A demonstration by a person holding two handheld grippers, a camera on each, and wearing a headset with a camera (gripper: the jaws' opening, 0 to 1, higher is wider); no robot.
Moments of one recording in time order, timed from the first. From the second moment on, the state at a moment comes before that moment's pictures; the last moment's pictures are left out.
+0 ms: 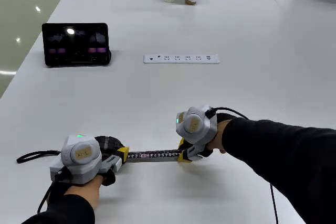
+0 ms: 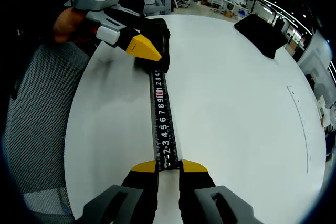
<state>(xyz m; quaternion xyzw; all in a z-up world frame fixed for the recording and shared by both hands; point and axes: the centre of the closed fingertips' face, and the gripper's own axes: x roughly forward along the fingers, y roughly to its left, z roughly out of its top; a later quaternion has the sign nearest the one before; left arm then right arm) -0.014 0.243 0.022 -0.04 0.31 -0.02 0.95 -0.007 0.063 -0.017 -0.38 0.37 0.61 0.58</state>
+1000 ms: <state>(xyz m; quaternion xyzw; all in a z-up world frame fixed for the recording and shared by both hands) -0.014 0.243 0.023 -0.04 0.31 -0.02 0.95 -0.009 0.084 -0.018 -0.37 0.37 0.62 0.59</state>
